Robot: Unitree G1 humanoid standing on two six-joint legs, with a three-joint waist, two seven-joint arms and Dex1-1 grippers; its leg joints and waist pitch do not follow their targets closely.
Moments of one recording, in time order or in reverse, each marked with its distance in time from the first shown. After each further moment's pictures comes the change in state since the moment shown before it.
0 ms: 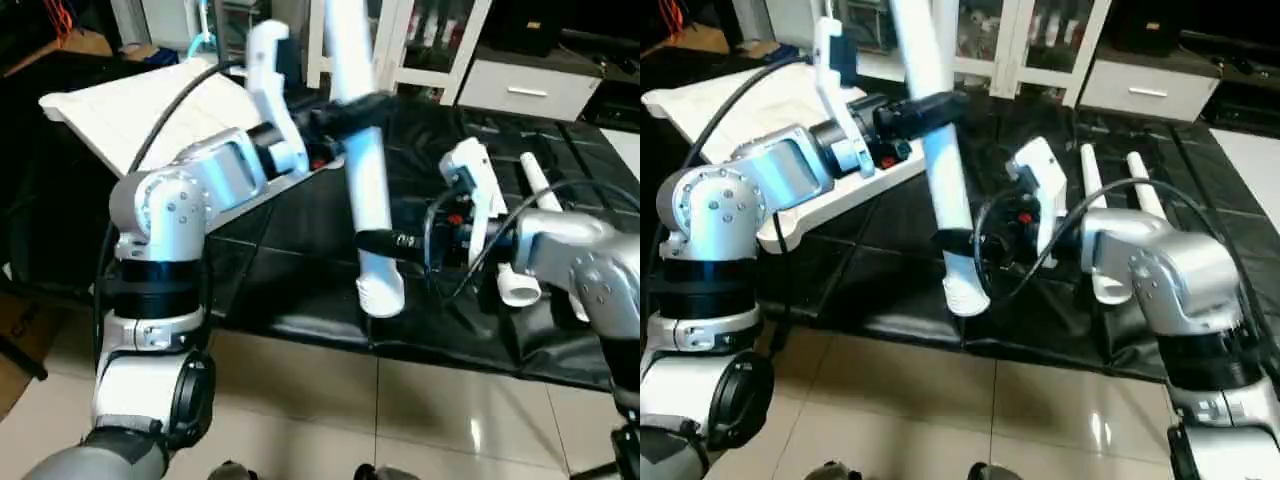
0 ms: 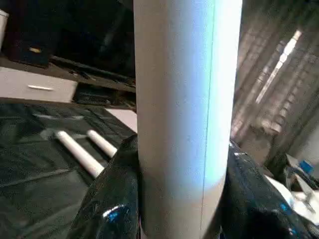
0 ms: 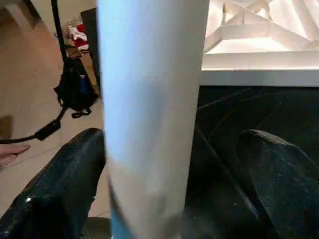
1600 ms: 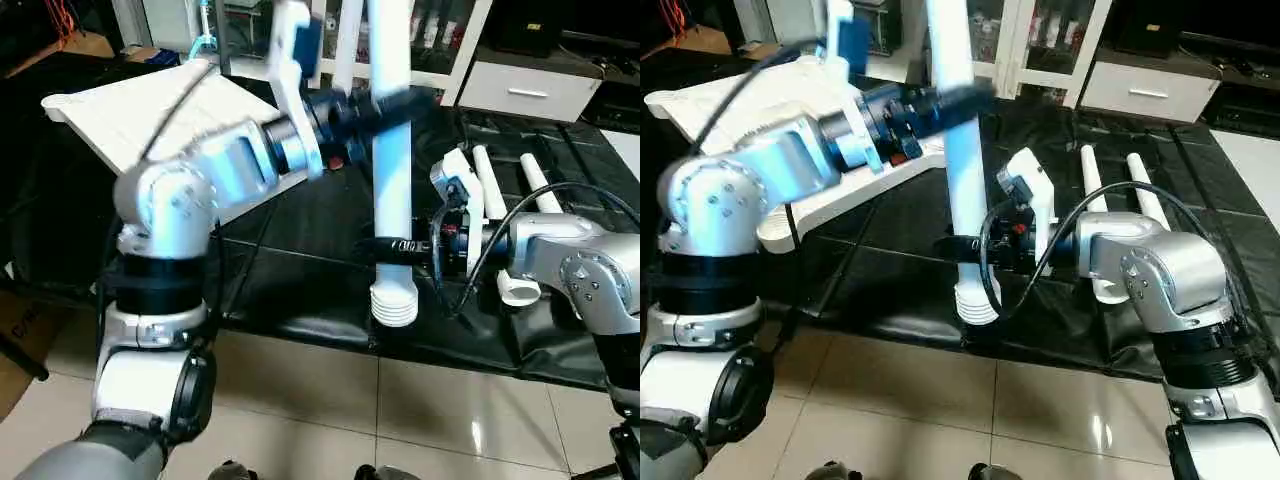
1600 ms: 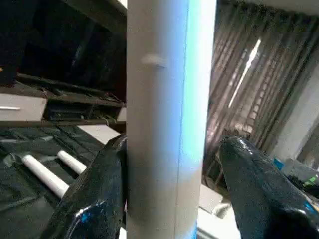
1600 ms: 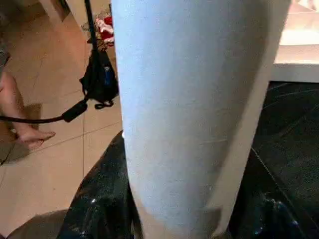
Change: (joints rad) left arm -0.043 0.004 0.024 -0.008 -0.066 -0.012 -0.039; right arm 0.016 0.012 0.033 0.027 -0.022 -0.033 0.093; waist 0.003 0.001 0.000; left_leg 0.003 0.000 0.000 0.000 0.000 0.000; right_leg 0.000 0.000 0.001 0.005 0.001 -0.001
